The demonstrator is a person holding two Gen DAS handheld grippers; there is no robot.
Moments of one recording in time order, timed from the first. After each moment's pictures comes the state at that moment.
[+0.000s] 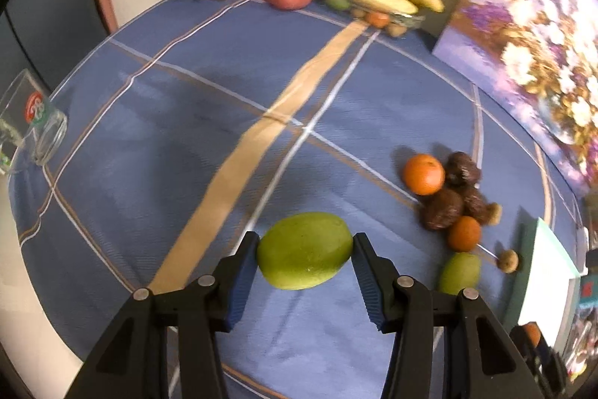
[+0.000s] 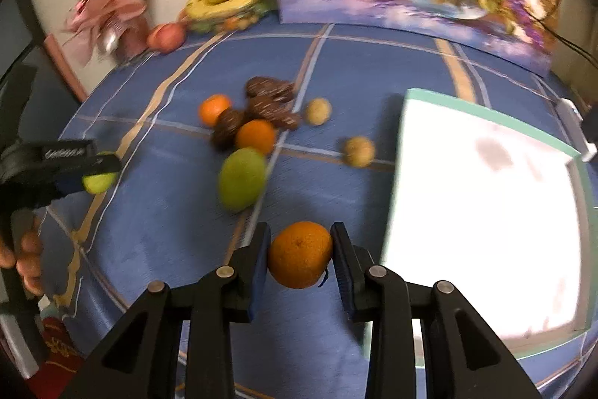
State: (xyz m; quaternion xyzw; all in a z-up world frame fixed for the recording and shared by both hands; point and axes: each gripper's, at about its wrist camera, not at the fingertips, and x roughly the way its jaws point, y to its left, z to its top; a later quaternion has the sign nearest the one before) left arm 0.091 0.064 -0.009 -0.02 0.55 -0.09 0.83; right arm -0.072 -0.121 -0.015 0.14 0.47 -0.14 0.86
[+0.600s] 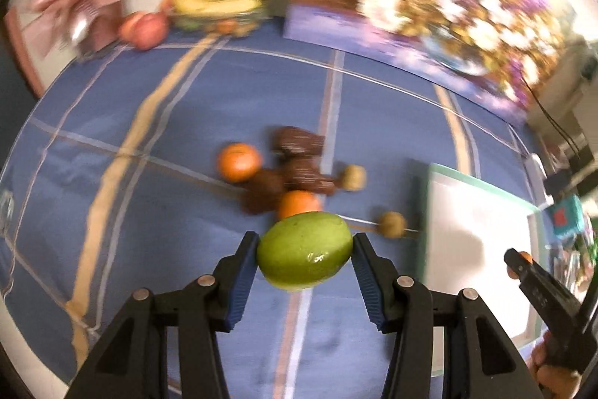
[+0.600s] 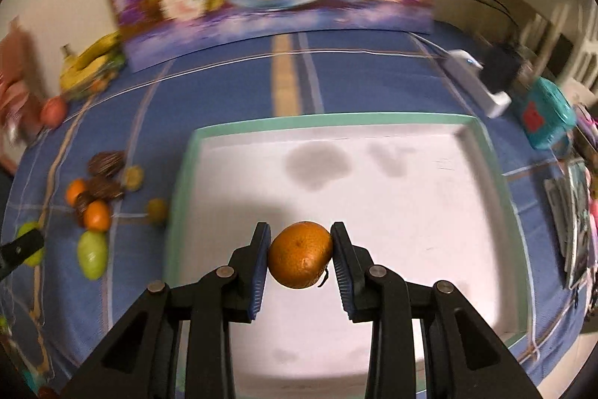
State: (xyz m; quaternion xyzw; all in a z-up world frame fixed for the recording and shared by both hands) left arm 0.037 -0.070 0.021 0.06 0.52 -0.24 0.82; right arm -0.111 -0.267 0.000 0.21 0.47 -0.30 0.80
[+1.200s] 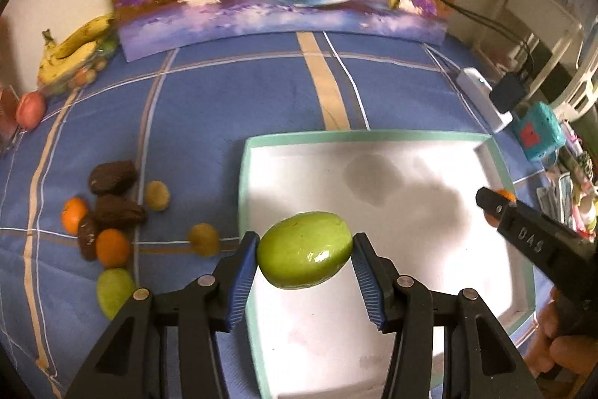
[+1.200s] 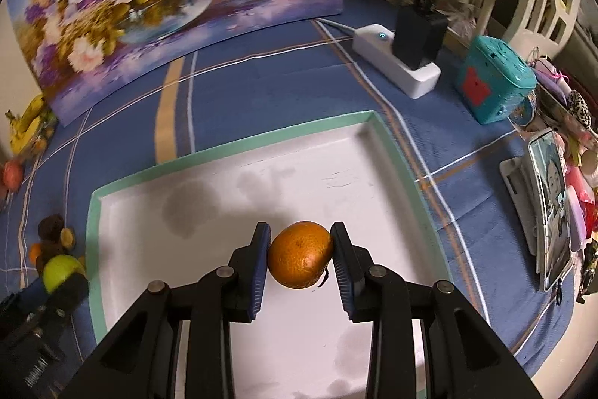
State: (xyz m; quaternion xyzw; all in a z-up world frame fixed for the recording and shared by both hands) left arm -0.026 -0.217 -0.006 0.17 0.51 -0.35 0.77; right arm -0.146 -0.356 -0.004 0.26 0.46 -0.37 0.76
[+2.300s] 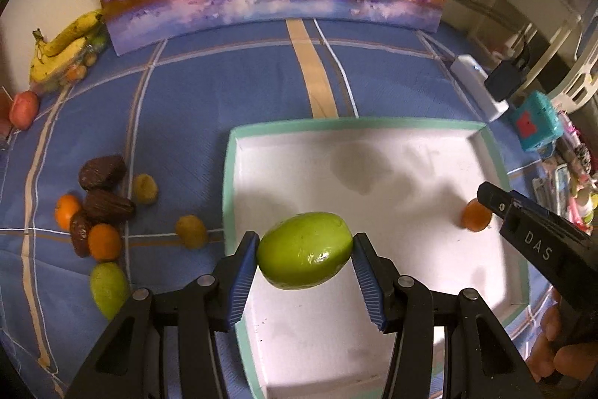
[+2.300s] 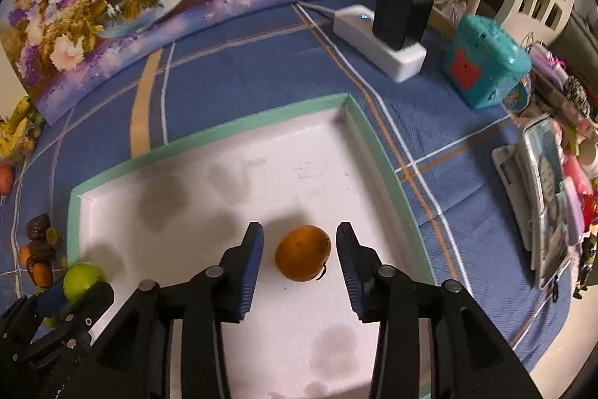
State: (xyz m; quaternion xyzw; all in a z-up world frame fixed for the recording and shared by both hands) left arm -0.026 -0.221 0.003 0.18 0.53 -0.35 0.75; right arm -0.154 -0.357 -0.006 0.27 0.48 -0.38 0.75
